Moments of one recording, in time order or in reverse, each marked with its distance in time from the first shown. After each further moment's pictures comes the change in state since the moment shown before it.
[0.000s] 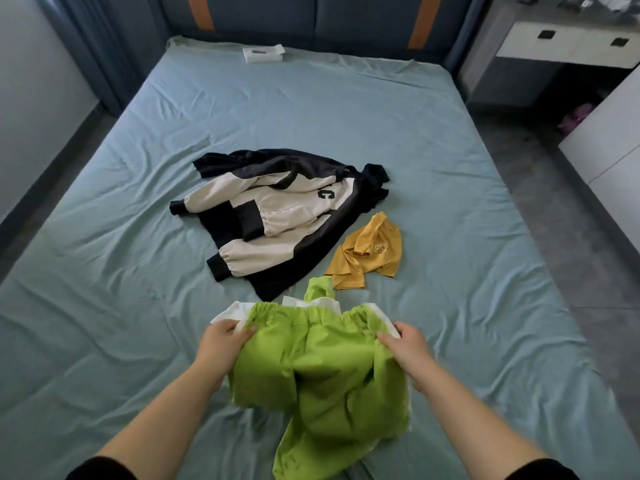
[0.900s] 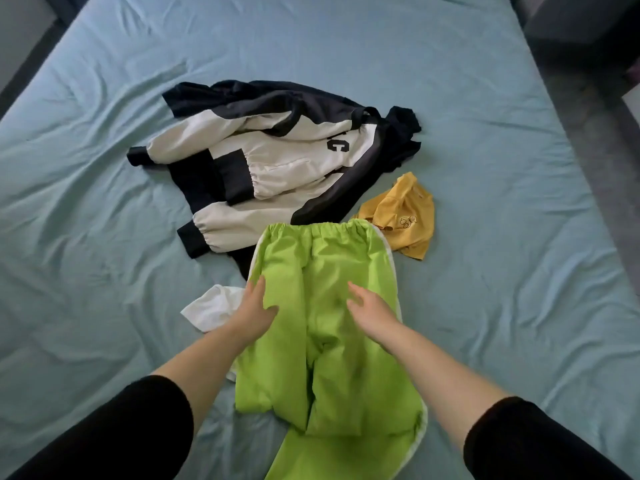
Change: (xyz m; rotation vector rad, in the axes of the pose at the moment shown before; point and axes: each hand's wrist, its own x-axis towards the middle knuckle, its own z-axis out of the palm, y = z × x) left_hand 0.181 -0.052 0.114 0.319 -0.281 0.047; right_hand 0.166 -0.003 0.100 -0.301 -0.277 -0.082
